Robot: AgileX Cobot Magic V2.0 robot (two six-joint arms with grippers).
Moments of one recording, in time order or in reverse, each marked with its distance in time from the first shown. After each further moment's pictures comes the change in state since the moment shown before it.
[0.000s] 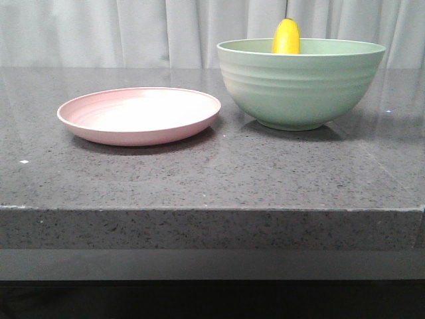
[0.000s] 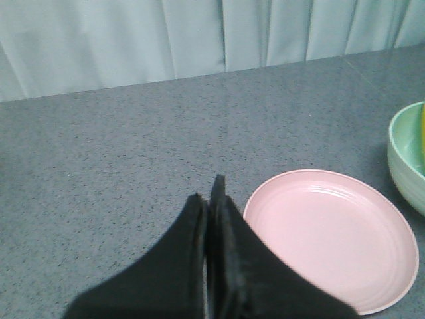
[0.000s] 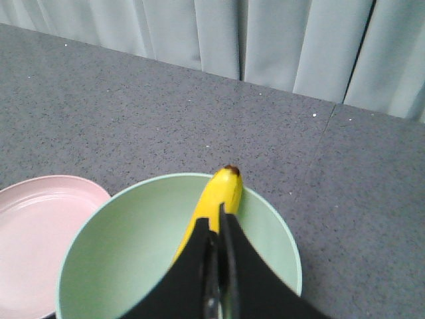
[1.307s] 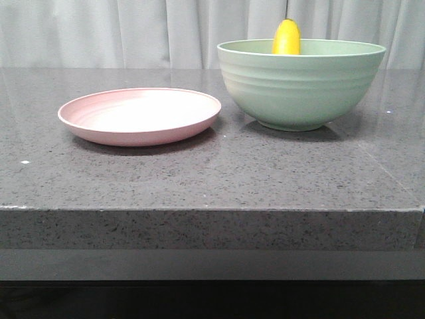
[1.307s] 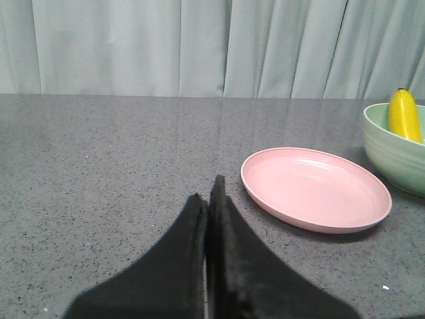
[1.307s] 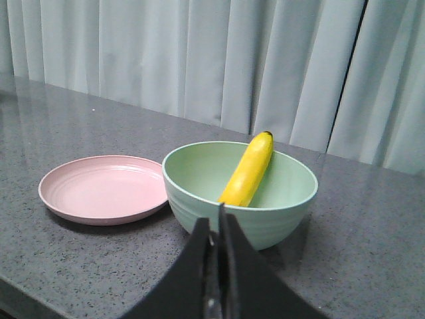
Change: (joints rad) left arm 0.000 -0.820 0.609 -0.010 -0.056 -0.052; right arm 0.052 -1.074 0.767 0.006 -0.062 -0.011
